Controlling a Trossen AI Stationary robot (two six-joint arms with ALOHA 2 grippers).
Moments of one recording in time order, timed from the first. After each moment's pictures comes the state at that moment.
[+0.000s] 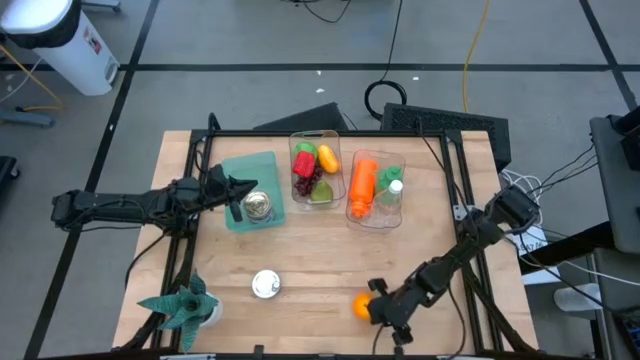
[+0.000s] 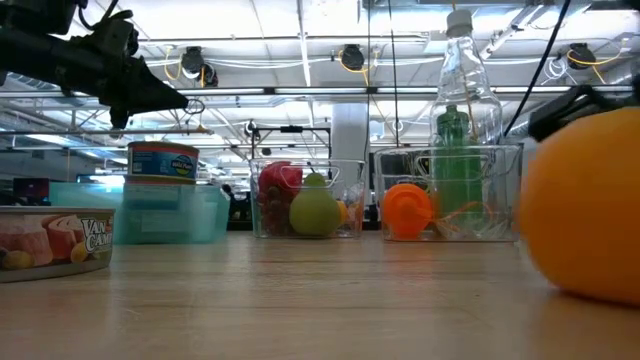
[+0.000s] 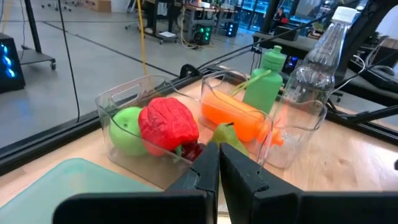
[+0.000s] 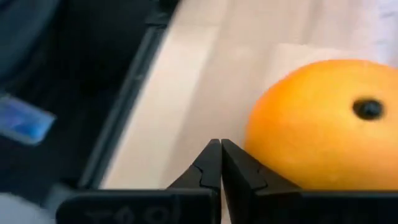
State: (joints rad) left arm 0.08 0.46 0.22 0.09 -0.34 -0.27; right arm 0.71 1.76 0.89 0.04 -0.01 0.45
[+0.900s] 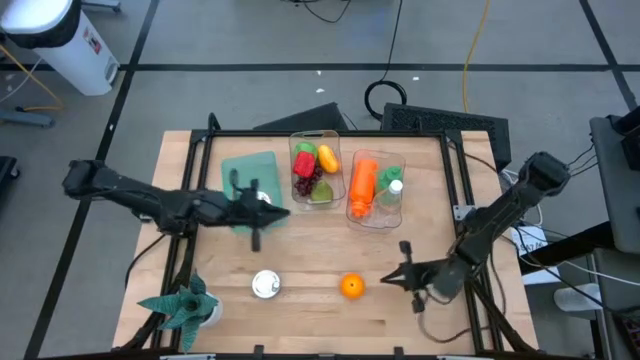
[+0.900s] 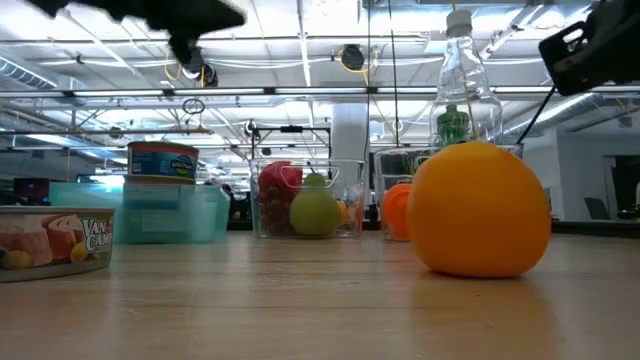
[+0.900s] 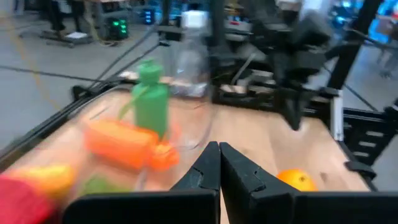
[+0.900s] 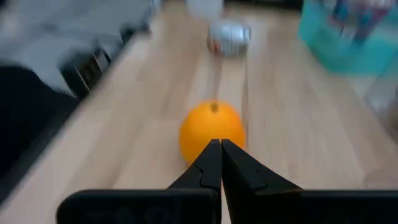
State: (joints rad) left arm -0.21 0.99 0.58 0.26 -0.29 -0.16; right arm 0.81 1.27 0.52 0.19 0.58 0.31
